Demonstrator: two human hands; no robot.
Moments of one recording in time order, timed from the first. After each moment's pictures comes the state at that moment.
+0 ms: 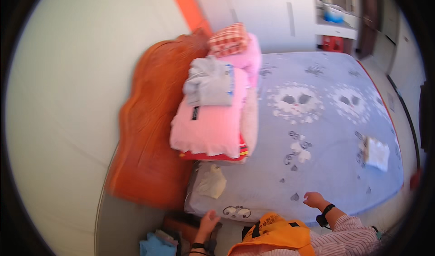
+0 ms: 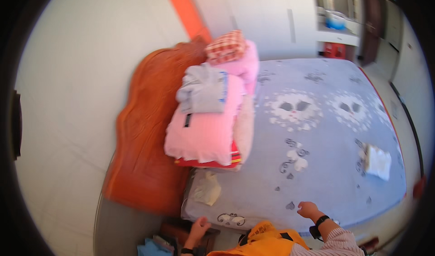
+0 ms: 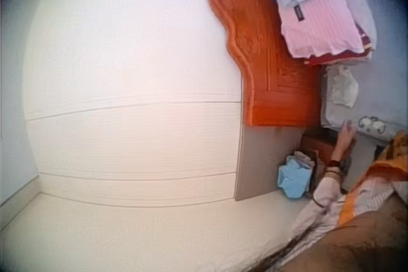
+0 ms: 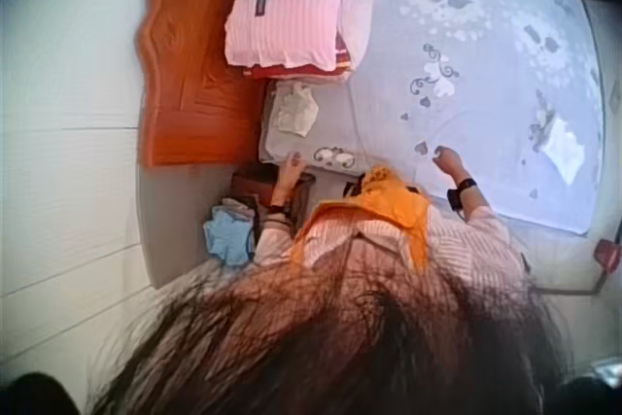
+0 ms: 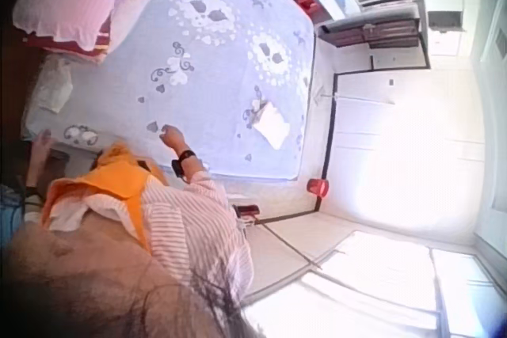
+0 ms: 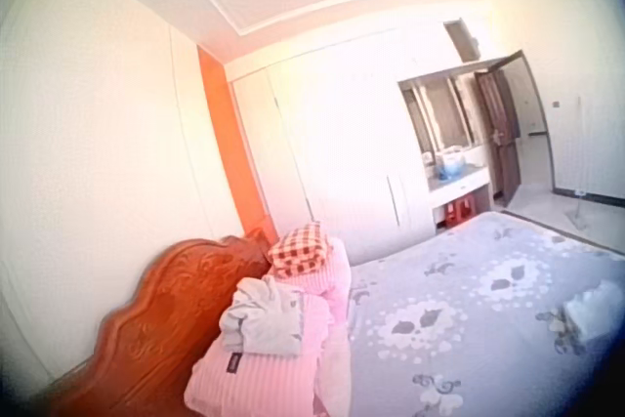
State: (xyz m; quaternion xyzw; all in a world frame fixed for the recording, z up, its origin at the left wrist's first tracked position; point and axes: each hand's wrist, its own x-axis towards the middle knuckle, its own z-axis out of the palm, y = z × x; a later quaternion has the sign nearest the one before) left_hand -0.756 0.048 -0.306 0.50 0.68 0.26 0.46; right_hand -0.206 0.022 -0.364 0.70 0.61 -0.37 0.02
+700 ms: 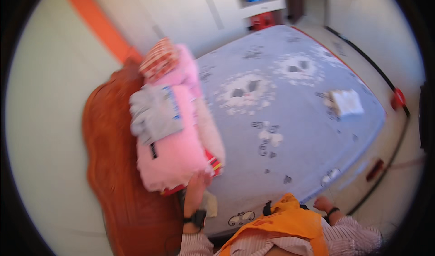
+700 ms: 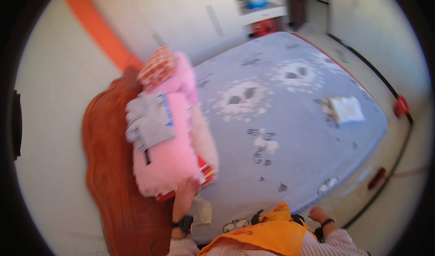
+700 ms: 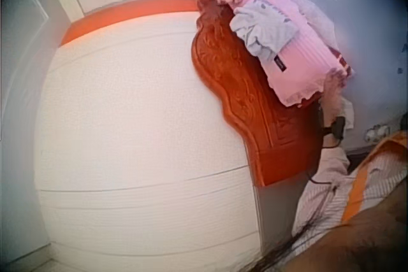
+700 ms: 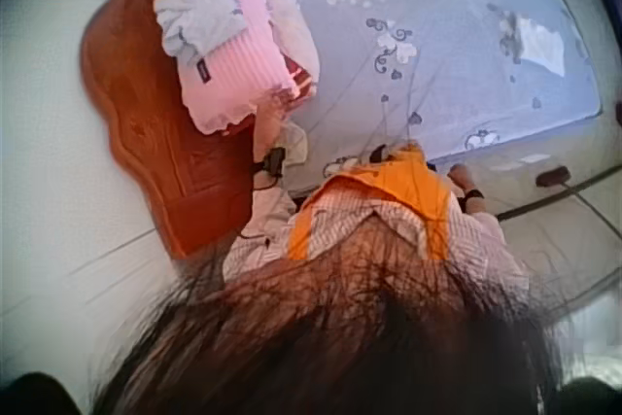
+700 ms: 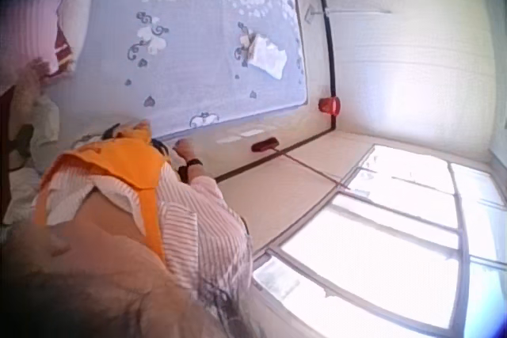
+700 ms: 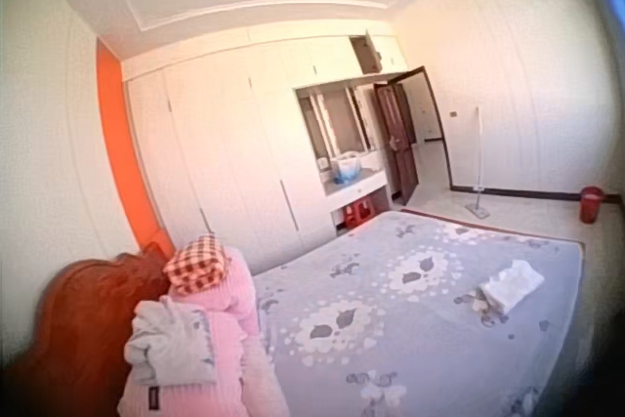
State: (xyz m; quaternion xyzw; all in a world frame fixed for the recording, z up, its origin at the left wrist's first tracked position) left_hand -0.645 0.309 -0.163 0.50 0.33 0.32 0.73; right_hand -0.255 -0.175 -0.449 0.79 0.50 -0.35 0.07
